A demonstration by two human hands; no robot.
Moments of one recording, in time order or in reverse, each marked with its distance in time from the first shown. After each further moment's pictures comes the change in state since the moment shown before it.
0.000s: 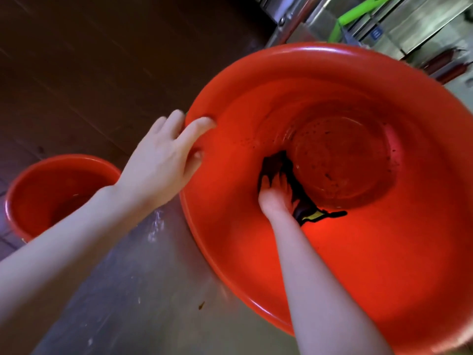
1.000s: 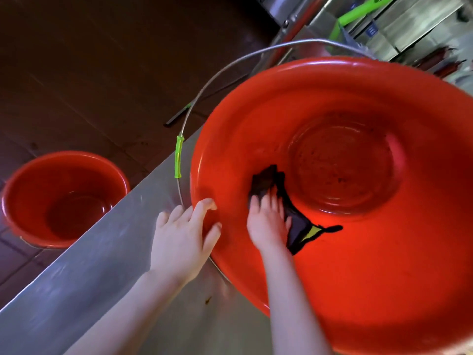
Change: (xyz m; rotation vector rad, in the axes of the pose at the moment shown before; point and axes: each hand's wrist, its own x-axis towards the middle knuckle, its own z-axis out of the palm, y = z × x) left_hand -0.103 0.053 0.049 -0.089 -0.214 -0.363; right_hand -0.076 0.001 0.010 -0.086 -0.034 -0.019
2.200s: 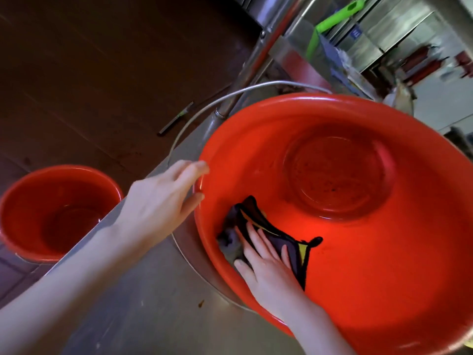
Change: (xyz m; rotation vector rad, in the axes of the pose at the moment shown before) left_hand 0.061 -0.001 -0.073 0.067 0.035 0.340; right_hand -0.080 0.059 -0.024 -0.257 -0.247 -0.497
